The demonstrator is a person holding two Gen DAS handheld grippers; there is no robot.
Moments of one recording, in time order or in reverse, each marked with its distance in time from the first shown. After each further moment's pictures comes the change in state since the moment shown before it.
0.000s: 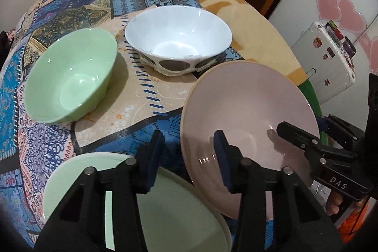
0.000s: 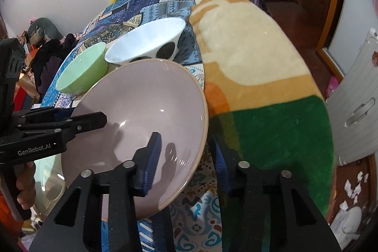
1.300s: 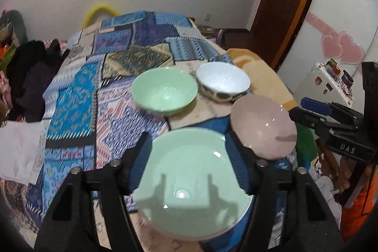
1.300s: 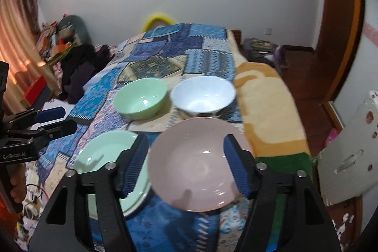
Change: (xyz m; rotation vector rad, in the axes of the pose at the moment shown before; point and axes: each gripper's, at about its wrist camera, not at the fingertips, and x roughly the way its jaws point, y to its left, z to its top) left arm -0.169 0.046 -0.067 -0.074 -0.302 0.123; right arm -0.079 0.075 0.020 -0.195 -0.205 0.018
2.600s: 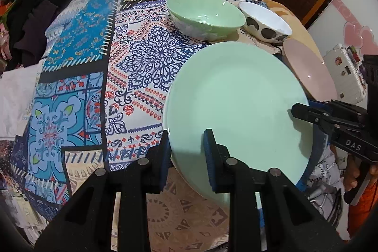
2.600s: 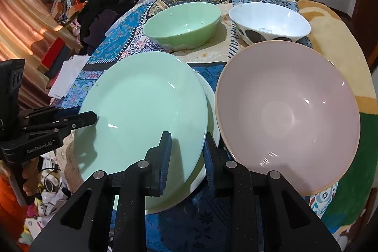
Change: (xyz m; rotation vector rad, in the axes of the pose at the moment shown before) left arm 0.053 0.071 -0.081 -0.119 0.280 0.035; right arm 0.083 0.059 -0.052 -0.017 0.322 0.203
